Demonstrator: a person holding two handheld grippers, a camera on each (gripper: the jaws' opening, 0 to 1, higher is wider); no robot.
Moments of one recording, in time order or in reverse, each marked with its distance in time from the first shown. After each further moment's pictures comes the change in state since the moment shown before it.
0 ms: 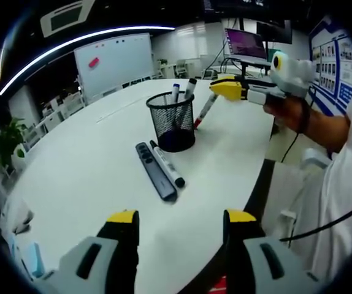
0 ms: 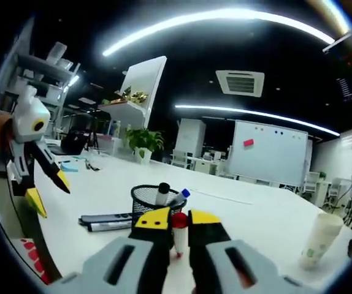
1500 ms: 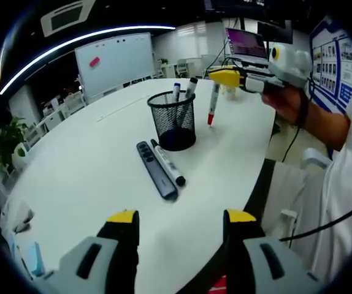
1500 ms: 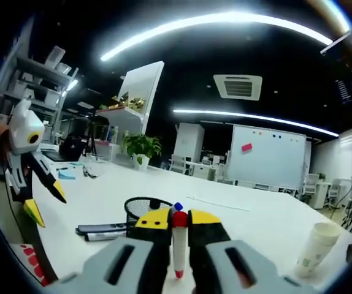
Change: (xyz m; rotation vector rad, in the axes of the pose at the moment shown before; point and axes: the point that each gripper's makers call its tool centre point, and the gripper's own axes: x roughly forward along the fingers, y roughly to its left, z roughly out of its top) left arm -0.001 0.001 -0.001 -0.003 0.004 0.006; right arm 0.007 -0.013 0.017 0.009 -0.033 -0.012
